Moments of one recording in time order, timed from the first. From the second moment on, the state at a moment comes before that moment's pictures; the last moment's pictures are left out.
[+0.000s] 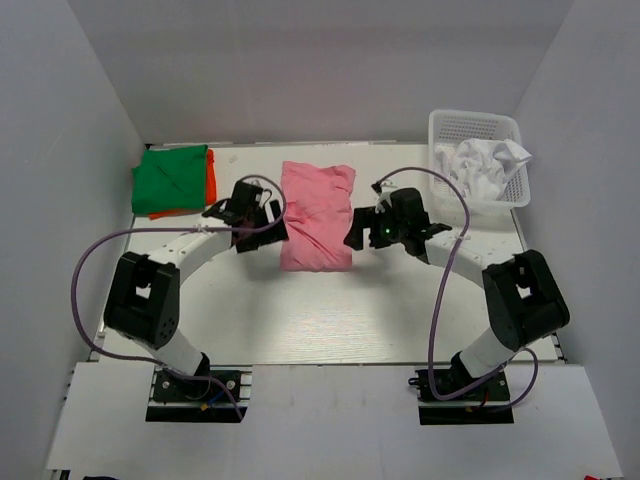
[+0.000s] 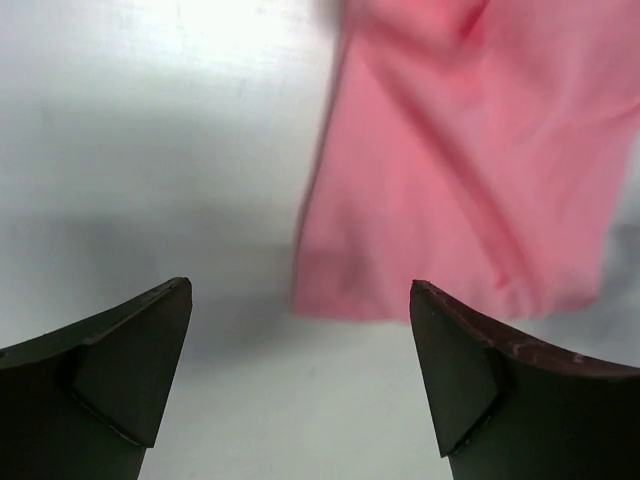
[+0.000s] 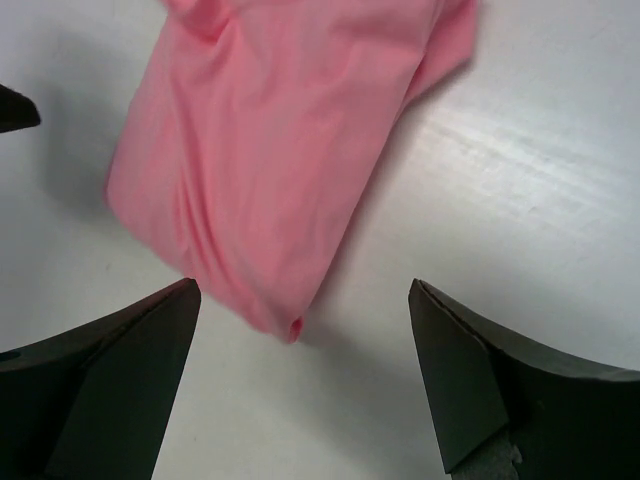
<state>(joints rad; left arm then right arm) -0.37 1.64 1.13 -0.43 -0.01 -0.56 0.46 1.59 0.92 0.02 -0.30 0.28</state>
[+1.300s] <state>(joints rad) -0.50 1.53 0.84 -0.35 0.06 -0.63 0.57 1.55 0.83 -0.06 -0.35 0.29</state>
